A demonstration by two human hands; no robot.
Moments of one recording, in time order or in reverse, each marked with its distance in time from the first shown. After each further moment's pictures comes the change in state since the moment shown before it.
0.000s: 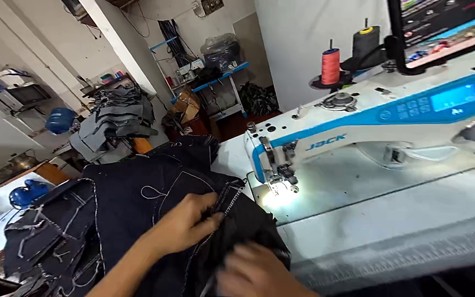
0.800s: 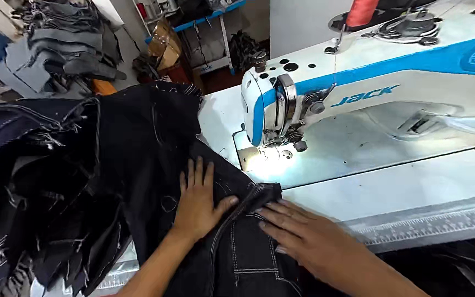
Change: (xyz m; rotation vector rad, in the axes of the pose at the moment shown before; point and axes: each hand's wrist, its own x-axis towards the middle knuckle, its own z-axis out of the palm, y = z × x) left_hand 0.001 -0.055 0.163 0.359 0.198 -0.542; right_hand -0.090 0.073 -0.061 -0.301 -0.426 0.099
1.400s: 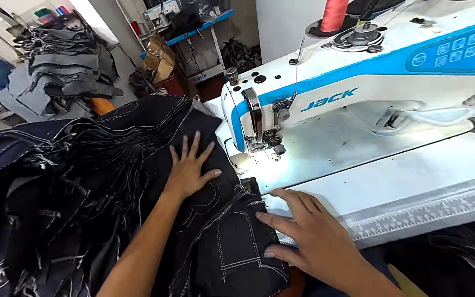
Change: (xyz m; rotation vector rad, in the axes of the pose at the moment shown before) left_hand 0.083 -0.034 -0.015 0.106 -0.008 0.159; right_hand -0.004 0.001 0.006 -0.131 0.111 0.310
